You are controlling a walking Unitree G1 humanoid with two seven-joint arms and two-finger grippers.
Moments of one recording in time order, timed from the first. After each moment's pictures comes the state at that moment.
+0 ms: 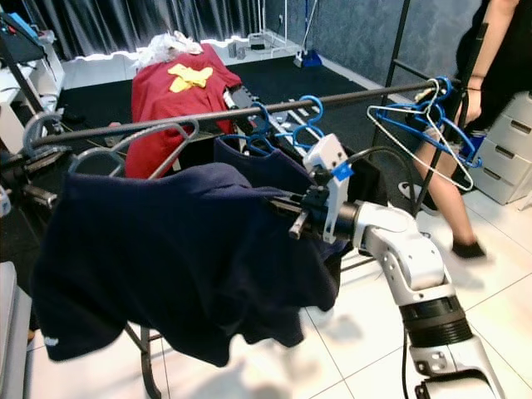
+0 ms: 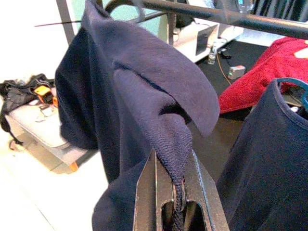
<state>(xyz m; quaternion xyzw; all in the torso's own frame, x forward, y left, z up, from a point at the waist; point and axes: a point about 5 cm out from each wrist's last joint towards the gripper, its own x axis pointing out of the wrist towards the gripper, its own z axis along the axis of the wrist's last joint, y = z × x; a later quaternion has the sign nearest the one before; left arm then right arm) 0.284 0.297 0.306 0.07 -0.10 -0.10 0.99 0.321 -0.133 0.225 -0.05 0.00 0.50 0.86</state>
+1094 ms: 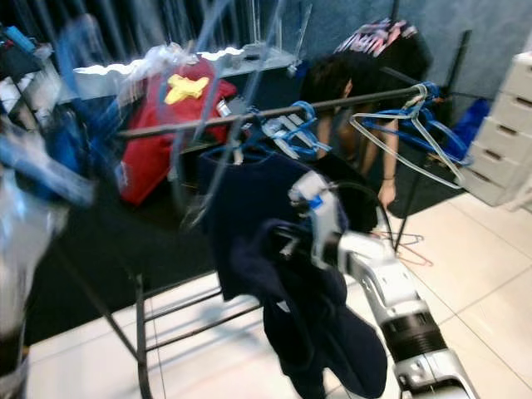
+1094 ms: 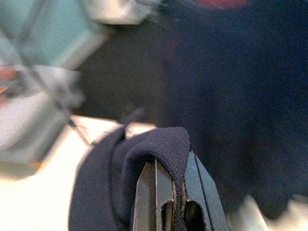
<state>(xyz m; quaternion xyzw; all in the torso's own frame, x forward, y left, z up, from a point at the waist) 0.268 0.226 0.195 -0.03 -0.07 -0.21 0.97 0.327 -0.187 0.118 0.00 0.16 0.30 0.94</state>
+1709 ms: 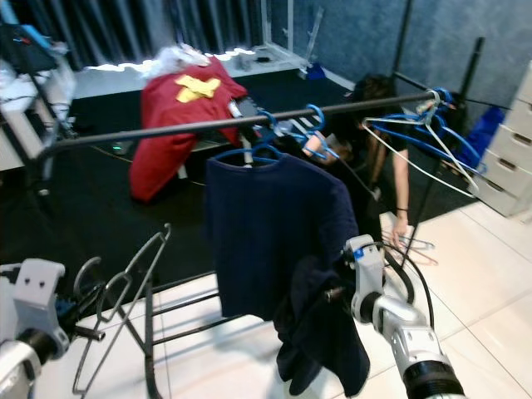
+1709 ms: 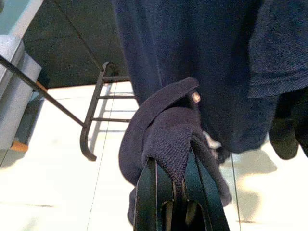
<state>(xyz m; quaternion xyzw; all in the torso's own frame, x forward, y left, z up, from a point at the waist) 0.213 0.270 0.079 0.06 0.10 -0.04 0.99 0.298 -0.210 0.049 0.02 0.23 0.21 0.95</state>
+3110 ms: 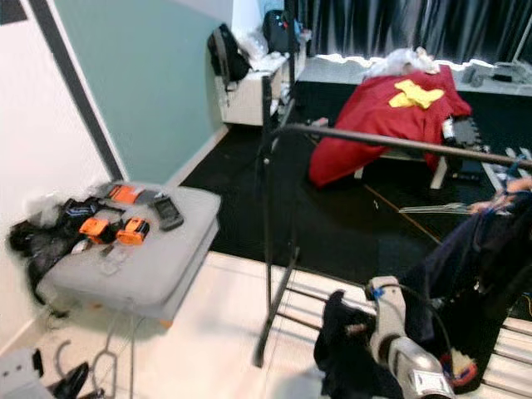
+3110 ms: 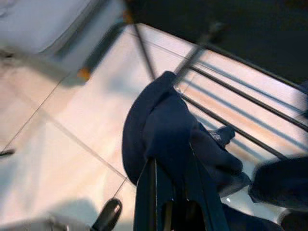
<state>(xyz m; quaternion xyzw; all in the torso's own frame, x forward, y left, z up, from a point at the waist) 0.154 0.279 -0.008 -0.17 0.17 0.14 0.96 0.261 -0.244 -0.004 0.02 0.29 0.13 0.95</state>
